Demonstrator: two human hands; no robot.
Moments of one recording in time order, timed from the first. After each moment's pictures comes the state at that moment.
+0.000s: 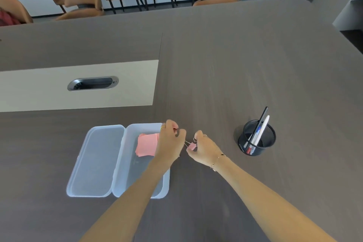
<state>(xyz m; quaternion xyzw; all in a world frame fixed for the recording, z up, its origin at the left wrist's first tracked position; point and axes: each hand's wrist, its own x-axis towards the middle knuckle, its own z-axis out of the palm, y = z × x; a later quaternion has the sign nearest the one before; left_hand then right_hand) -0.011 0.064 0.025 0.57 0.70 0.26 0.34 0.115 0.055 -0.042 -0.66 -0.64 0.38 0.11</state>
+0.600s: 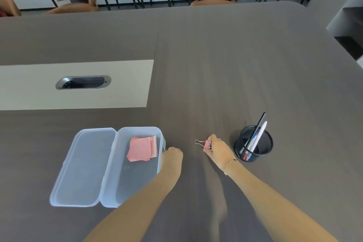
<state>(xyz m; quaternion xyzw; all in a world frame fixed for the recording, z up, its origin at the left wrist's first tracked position) 0.001 0.059 -0.029 0.75 0.61 -0.24 0.12 0.166 0.066 -0.073 -0.72 -0.62 0.31 0.09</state>
